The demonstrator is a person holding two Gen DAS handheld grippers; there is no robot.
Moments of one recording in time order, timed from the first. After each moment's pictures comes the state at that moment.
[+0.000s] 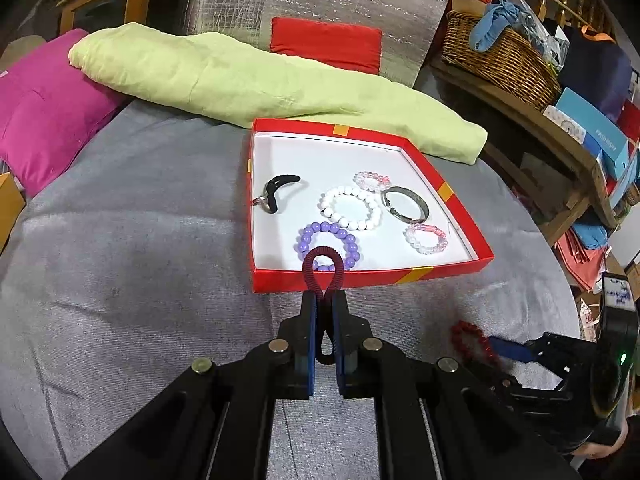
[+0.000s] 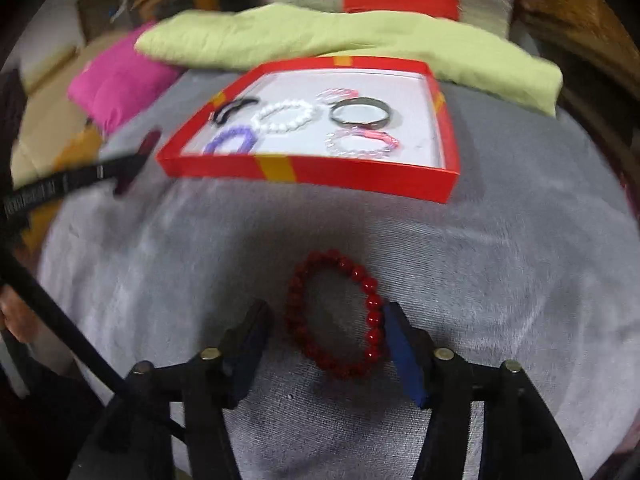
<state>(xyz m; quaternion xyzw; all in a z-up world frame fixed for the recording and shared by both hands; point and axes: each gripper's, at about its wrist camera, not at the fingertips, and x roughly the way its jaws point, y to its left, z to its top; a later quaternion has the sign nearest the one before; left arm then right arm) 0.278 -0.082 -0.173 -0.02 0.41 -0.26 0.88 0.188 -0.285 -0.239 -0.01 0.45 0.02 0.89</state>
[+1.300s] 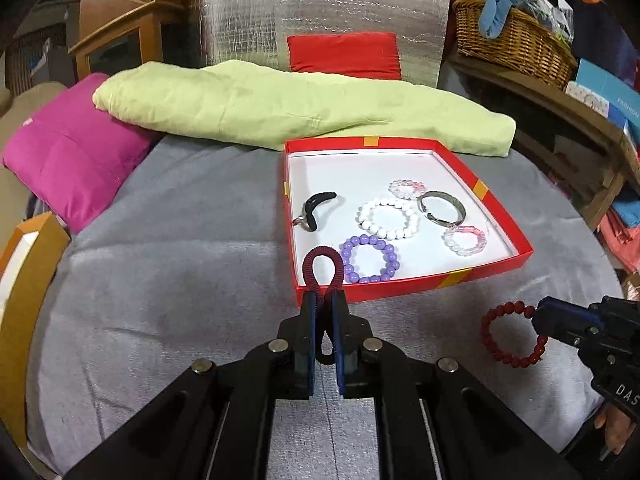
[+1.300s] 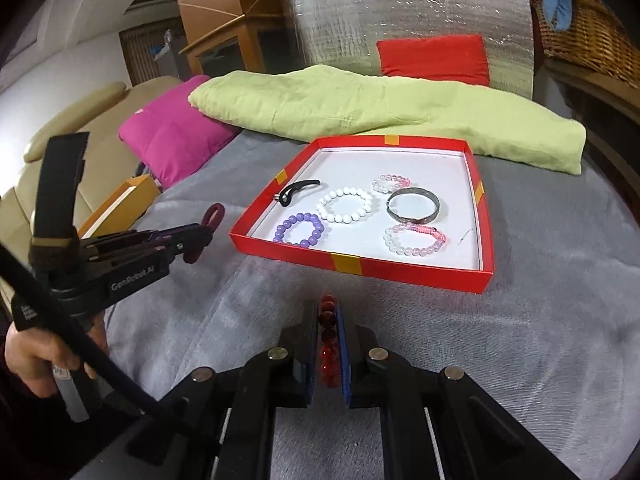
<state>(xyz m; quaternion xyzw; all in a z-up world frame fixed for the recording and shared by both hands) 0.270 -0.089 -0.165 0.07 0.37 -0.19 0.91 0.188 -0.282 -0.189 0.07 0.35 0.09 0.93</state>
